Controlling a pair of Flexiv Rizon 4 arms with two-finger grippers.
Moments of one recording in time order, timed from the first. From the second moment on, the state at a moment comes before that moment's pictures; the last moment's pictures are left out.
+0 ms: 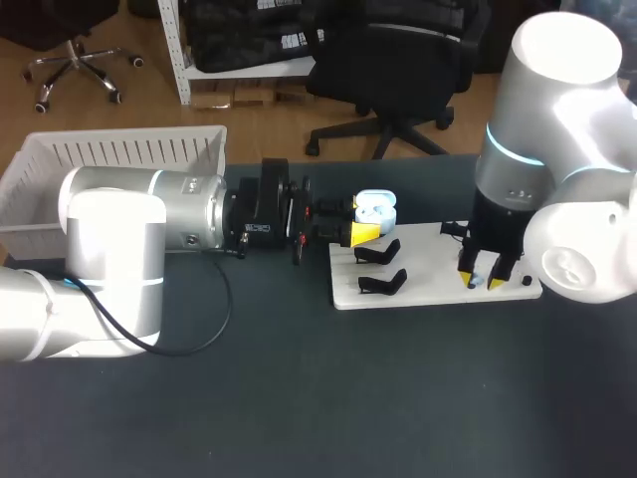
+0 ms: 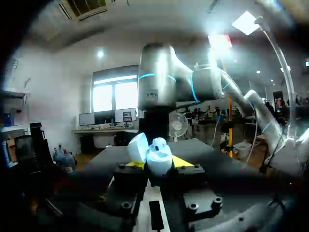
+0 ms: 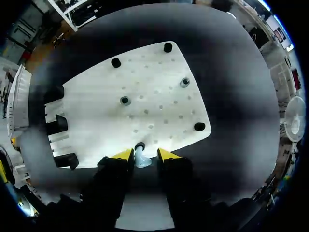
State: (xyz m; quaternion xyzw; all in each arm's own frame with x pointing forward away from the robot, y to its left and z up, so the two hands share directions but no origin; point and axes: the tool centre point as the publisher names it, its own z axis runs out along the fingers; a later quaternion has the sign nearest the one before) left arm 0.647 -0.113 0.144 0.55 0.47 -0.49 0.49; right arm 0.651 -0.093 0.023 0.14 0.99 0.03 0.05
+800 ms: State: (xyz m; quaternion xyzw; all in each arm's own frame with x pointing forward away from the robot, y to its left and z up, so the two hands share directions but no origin) left arm 0.647 -0.113 0.144 0.55 0.47 -0.49 0.49; right arm 0.648 -0.091 0.024 0.14 0.99 0.03 0.04
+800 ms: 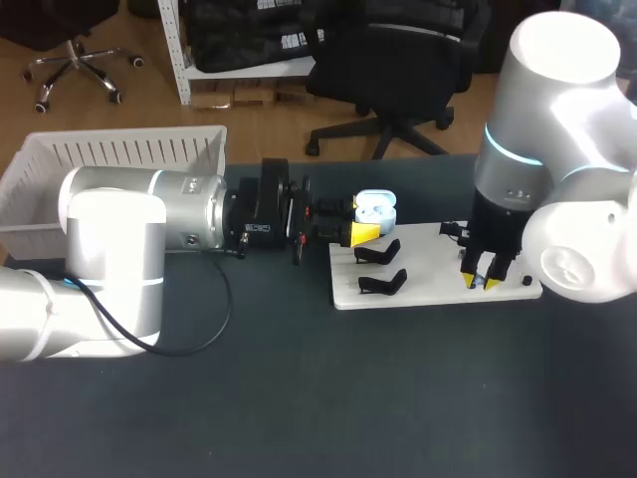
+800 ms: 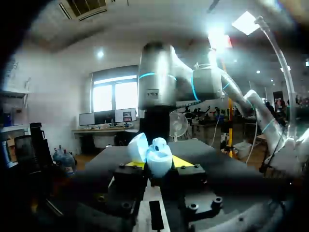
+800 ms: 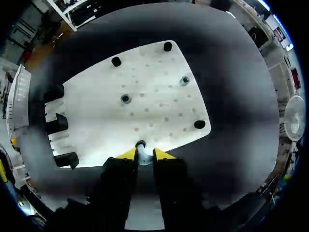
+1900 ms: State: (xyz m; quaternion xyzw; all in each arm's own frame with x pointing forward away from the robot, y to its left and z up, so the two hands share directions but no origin) left arm 0.647 -0.113 0.144 0.55 0.47 -0.49 0.49; right arm 0.625 -0.085 0.114 0.17 0.98 0.04 0.07
